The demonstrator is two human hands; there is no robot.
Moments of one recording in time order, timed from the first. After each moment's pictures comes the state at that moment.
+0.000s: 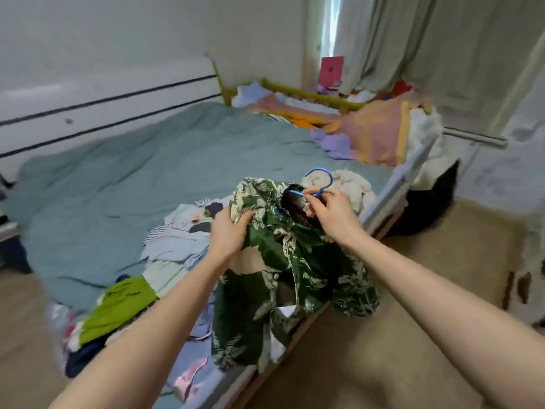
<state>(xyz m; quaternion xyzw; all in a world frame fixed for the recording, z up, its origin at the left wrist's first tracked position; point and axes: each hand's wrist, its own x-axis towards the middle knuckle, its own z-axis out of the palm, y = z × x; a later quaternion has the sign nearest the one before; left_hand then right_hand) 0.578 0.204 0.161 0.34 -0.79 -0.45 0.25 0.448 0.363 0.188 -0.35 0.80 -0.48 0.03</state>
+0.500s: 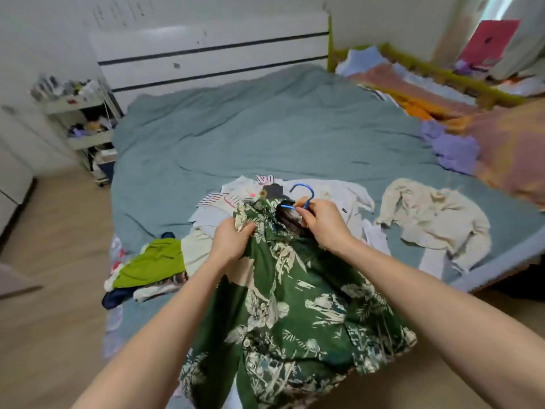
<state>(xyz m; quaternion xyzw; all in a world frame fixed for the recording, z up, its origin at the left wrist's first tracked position) 0.531 0.086 0.070 0.57 -0.72 -0.36 0.20 0.350 0.174 0.097 -0.55 0.73 -0.36 0.18</state>
